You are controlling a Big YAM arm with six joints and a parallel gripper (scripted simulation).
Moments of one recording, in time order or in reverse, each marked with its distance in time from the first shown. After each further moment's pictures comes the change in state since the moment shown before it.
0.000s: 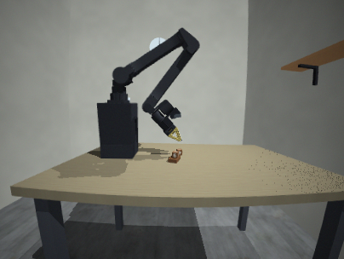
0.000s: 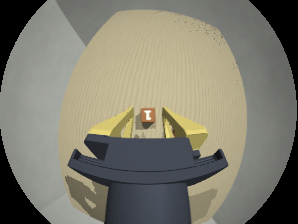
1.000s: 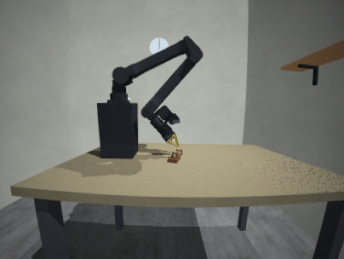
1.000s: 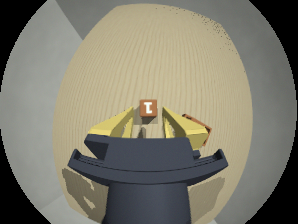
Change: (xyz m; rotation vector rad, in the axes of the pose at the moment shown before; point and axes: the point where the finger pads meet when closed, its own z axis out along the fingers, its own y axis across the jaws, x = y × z) arm 0.028 0.001 0.016 -0.003 0.022 0.001
